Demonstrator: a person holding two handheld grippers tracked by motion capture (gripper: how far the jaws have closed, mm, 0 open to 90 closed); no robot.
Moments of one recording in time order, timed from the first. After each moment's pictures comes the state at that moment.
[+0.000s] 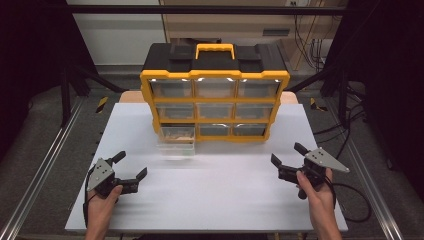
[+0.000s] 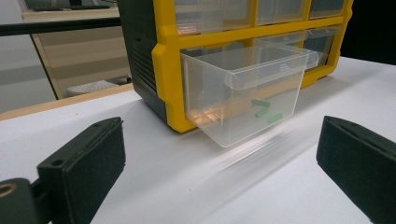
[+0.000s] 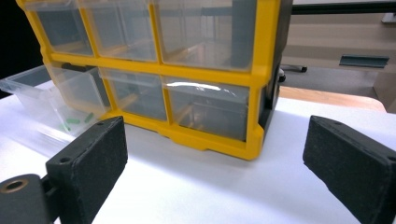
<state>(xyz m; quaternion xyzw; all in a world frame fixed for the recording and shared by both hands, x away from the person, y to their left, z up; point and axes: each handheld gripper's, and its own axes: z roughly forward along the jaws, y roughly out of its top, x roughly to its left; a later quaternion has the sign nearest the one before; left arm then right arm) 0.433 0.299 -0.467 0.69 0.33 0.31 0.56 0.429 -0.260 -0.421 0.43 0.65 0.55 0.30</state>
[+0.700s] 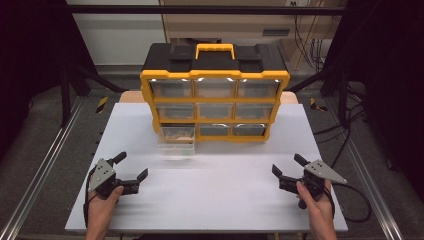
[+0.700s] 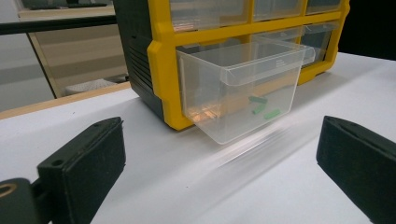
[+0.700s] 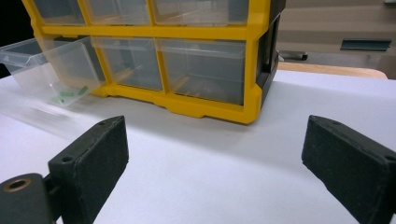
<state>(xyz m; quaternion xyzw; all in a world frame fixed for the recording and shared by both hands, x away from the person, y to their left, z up) 0.432 0.297 -0.467 0.70 0.33 0.31 0.56 0.418 -0.267 -0.458 0.44 0.65 0.54 0.30</state>
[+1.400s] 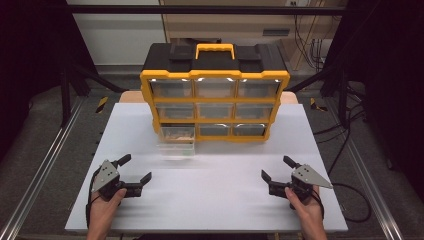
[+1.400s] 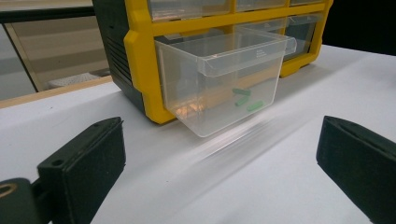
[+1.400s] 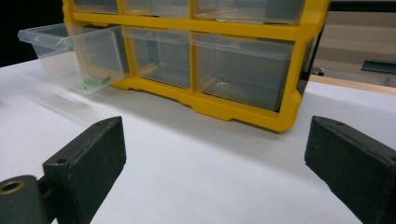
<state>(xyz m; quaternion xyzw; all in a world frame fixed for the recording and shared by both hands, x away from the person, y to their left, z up) 0.430 0.290 -0.469 0.71 0.32 0.29 0.56 0.417 -0.242 -0.472 0.39 0.67 0.55 0.31</state>
